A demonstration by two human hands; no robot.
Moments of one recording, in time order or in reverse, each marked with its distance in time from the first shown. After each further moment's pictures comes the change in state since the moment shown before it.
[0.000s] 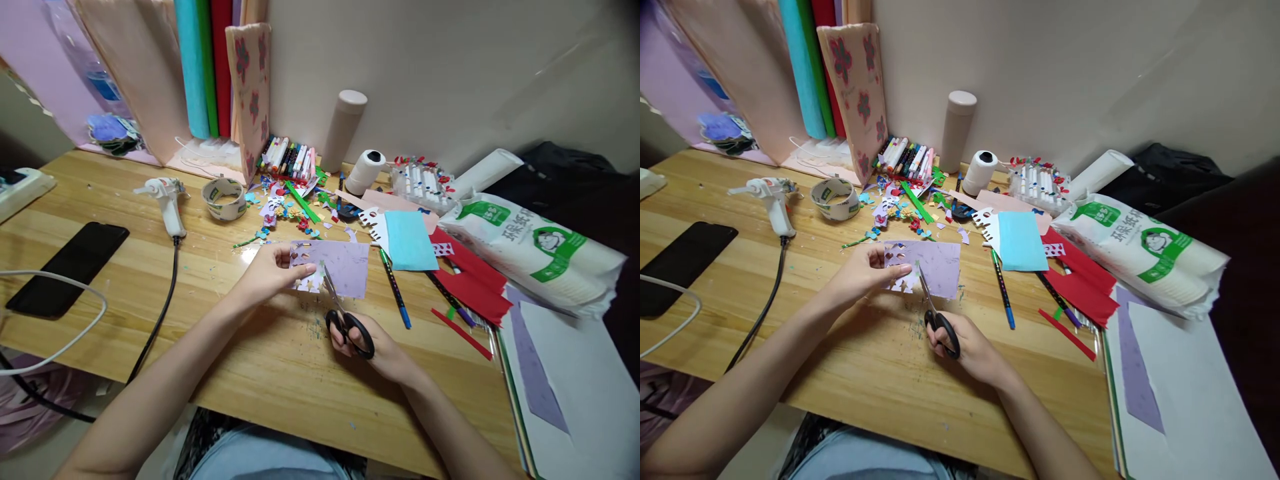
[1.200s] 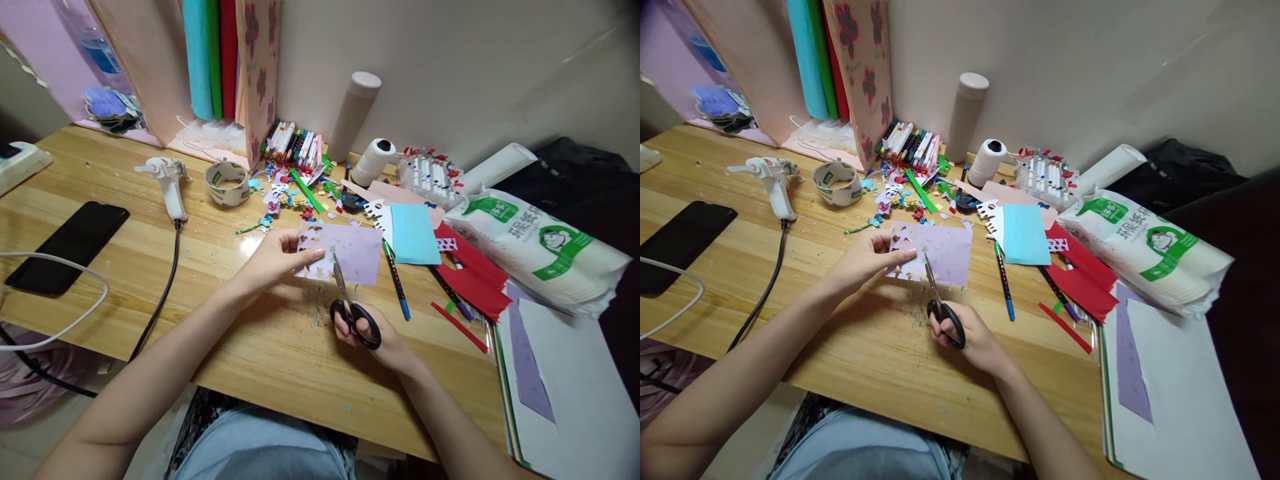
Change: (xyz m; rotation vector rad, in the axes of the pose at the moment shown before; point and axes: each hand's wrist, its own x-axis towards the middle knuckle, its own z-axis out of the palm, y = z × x) left_hand 0.000 -0.003 0.000 -0.033 -0.059 0.075; right_hand -0.003 -0.002 0.002 0.025 0.026 -0.025
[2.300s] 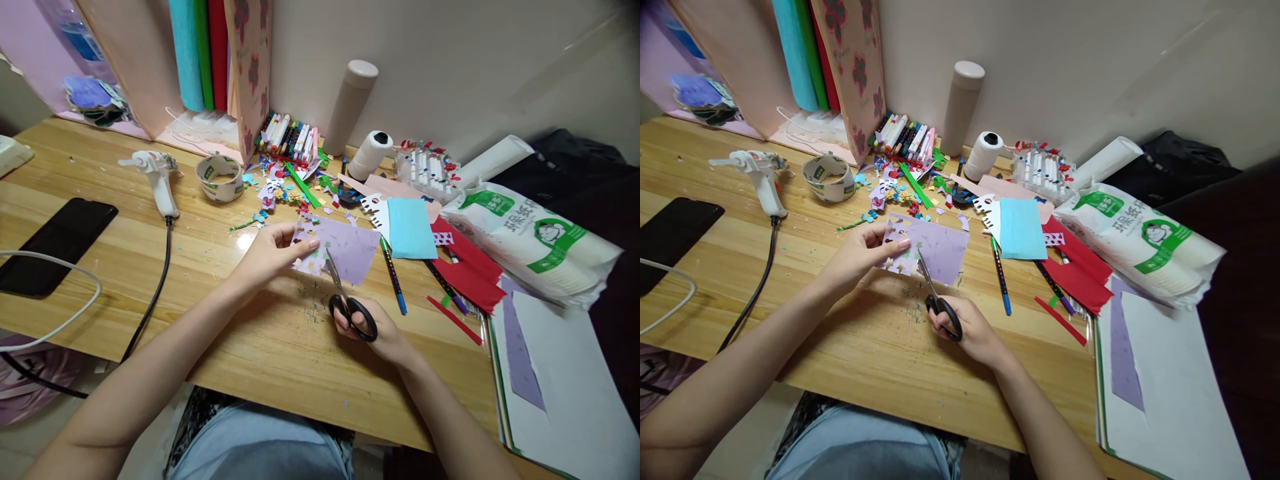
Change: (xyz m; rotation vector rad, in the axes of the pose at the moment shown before) left_hand -0.001 0.004 0.005 0.012 0.105 0.039; right_hand 0.000 -0.001 -0.005 -0.092 0.034 0.016
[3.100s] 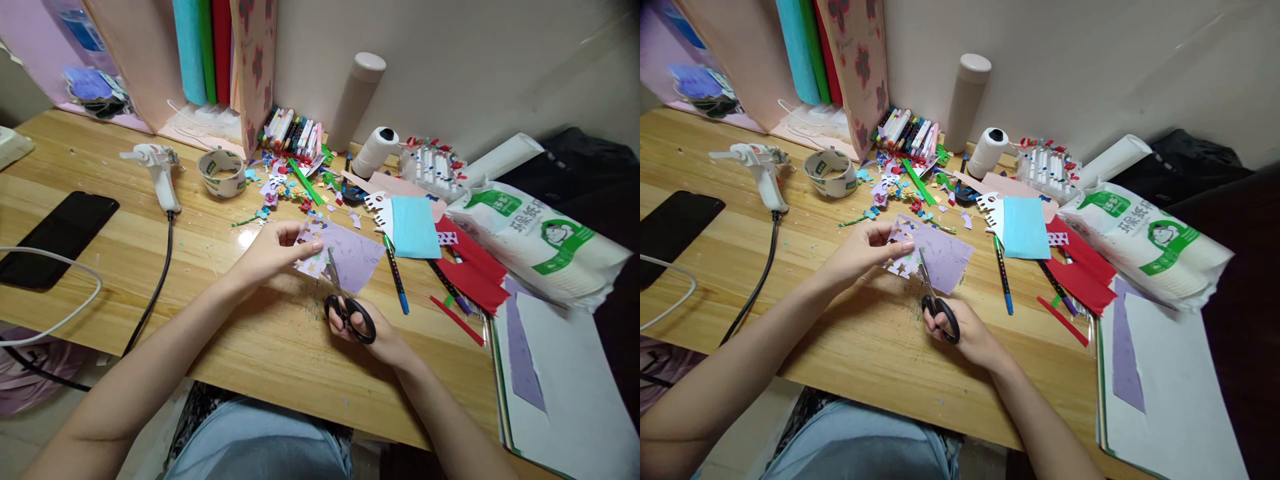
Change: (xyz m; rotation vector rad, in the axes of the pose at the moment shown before) left_hand 0.001 -0.001 -0.003 -0.016 -0.090 -0.027; right_hand 0.002 0.004 0.007 0.092 -0.074 0.007
